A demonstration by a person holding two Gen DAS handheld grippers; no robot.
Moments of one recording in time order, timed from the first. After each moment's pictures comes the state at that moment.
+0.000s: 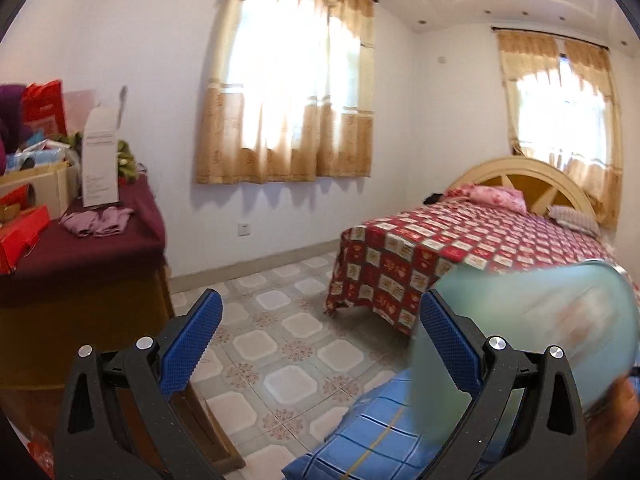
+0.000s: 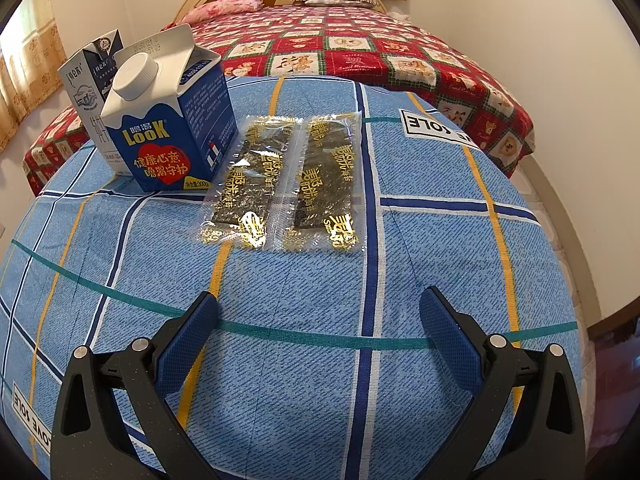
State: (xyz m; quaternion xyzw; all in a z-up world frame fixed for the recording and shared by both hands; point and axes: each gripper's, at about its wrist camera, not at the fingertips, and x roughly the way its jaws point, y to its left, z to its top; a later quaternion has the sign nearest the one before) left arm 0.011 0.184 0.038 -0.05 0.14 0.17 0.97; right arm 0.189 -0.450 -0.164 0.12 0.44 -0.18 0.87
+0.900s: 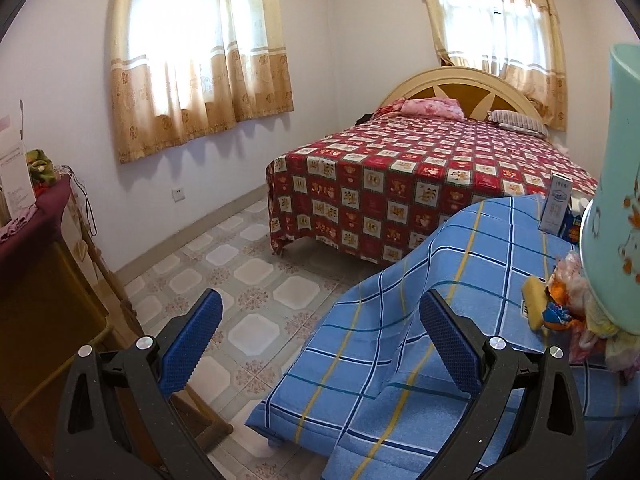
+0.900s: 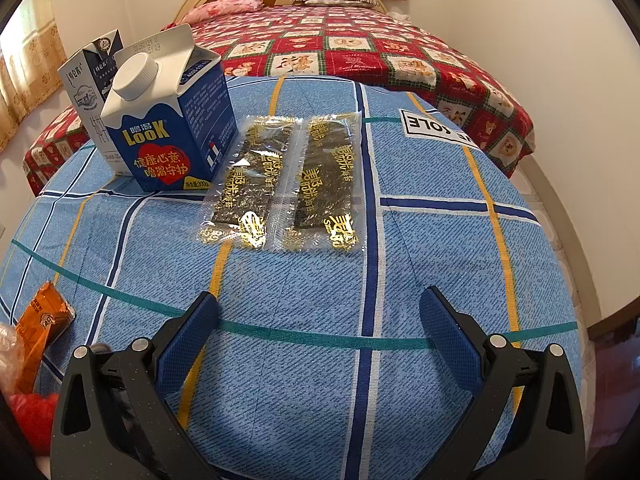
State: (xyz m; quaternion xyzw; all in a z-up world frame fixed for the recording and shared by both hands) left arm 0.048 0.081 -0.021 0.03 0.26 0.06 0.96; right arm 0.188 -0.450 -0.164 0.12 0.44 -0.18 0.87
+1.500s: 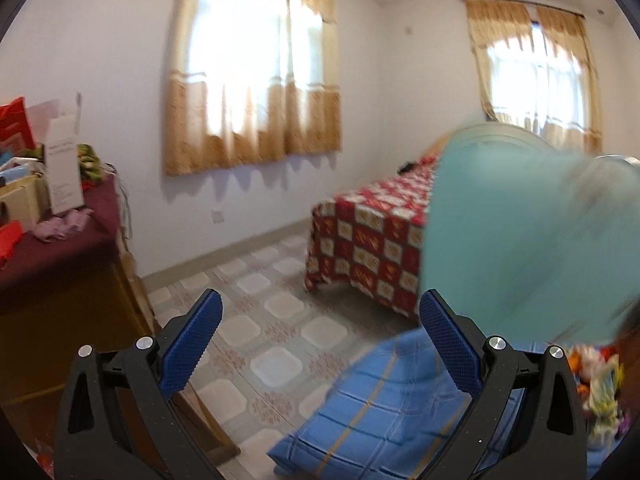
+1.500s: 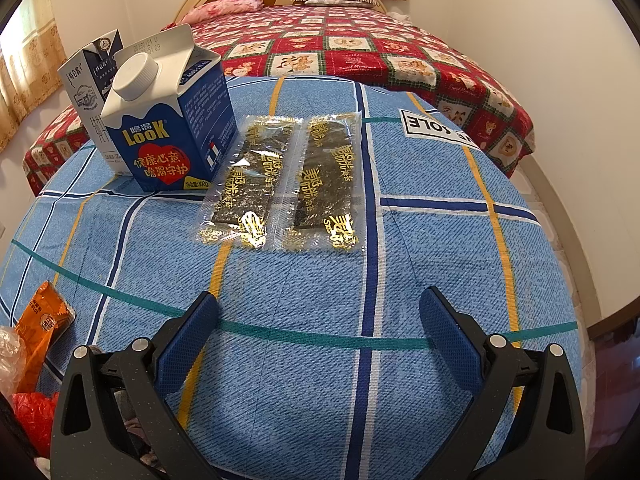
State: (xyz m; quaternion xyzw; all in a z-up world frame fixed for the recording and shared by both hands) left arm 0.026 0.144 0.033 -0.02 0.18 0.14 0.97; right arm 0.188 -0.450 -0.164 0.12 0.44 -0.18 0.87
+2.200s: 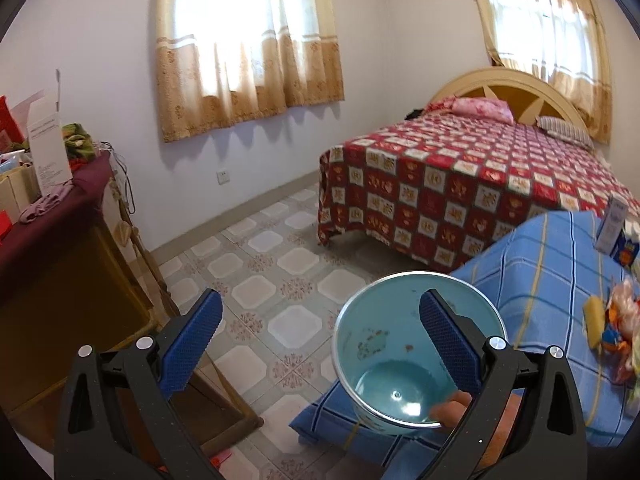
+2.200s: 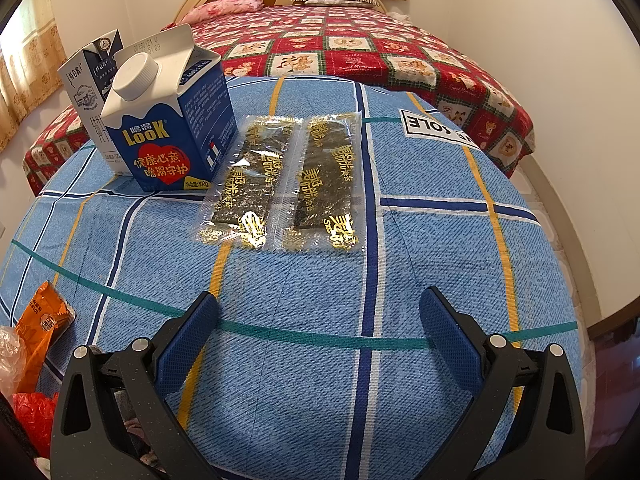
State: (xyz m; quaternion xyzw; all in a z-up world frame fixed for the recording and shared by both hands) left arm 0.066 0.155 -0.023 0.01 0.28 0.14 0.95; right arm 0.189 -0.450 -0.164 0.12 0.44 -0.18 0.87
